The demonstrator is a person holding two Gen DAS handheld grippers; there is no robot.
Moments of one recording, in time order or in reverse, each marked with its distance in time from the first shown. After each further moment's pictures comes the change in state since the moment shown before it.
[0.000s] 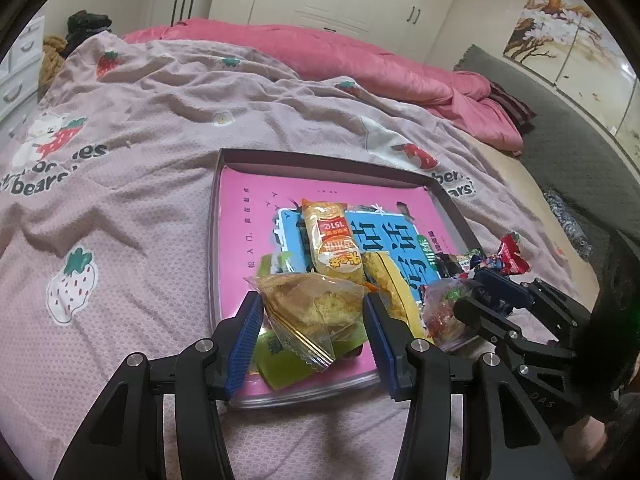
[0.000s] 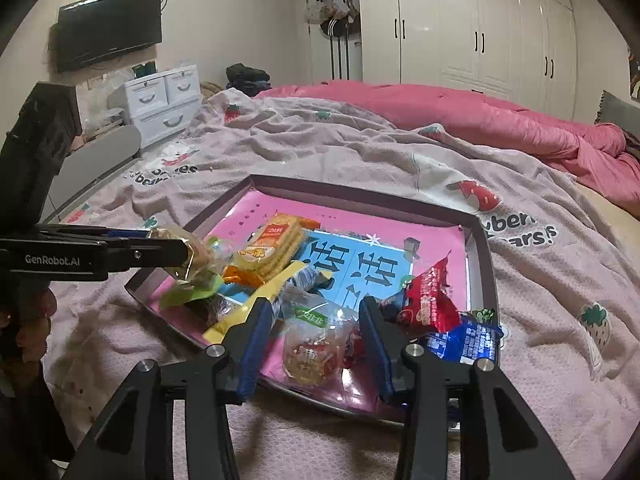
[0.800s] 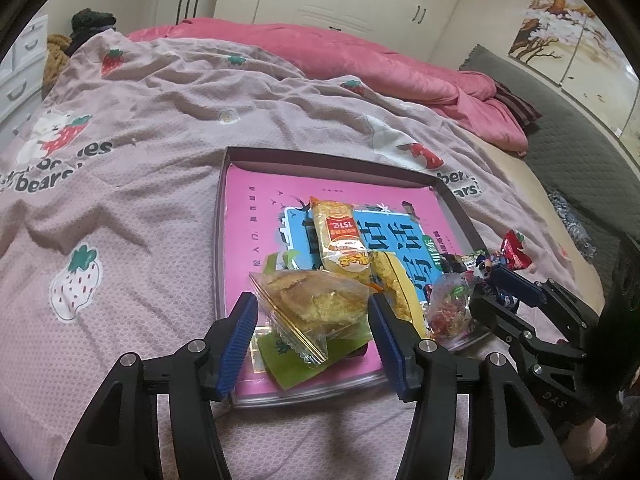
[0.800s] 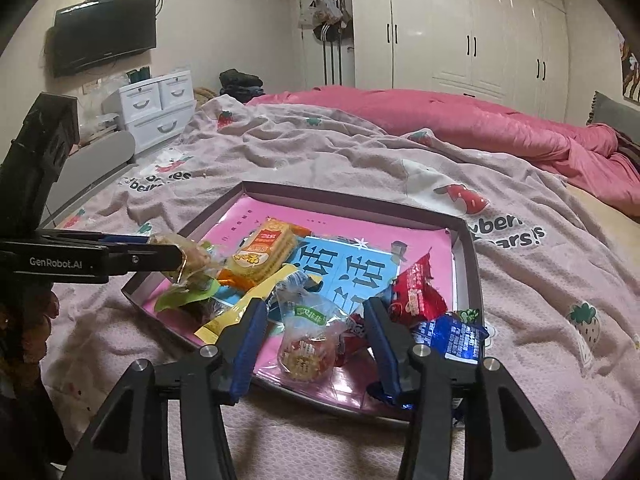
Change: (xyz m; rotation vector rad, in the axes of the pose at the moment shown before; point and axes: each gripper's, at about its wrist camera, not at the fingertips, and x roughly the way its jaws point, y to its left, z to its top) left arm 0.000 0.003 0.001 -0.012 0.005 0.020; right arm -0.007 -0.005 -0.001 0.013 -0.012 -0.032
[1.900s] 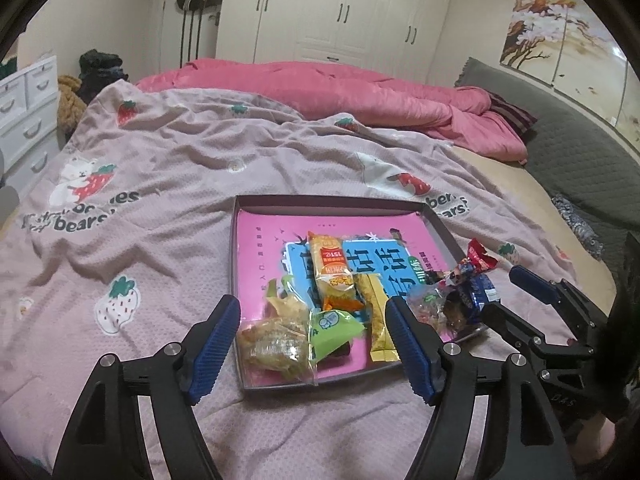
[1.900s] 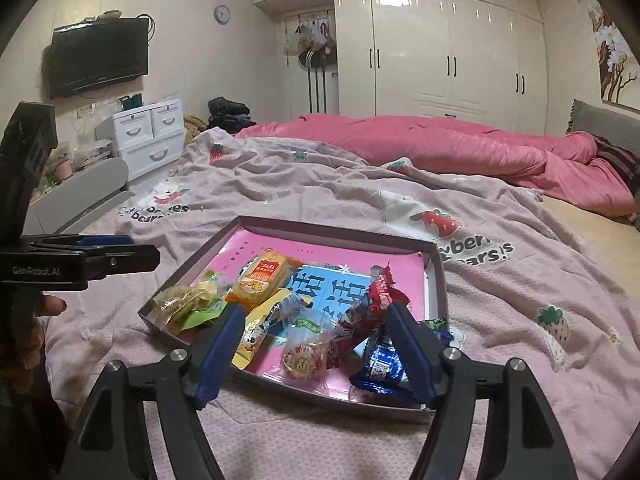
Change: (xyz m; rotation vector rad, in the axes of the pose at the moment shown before) left arm -0.056 -0.025 -0.003 0.069 -0.122 0.067; right arm -0.046 -0.001 0.004 0.027 -0.108 -0.047
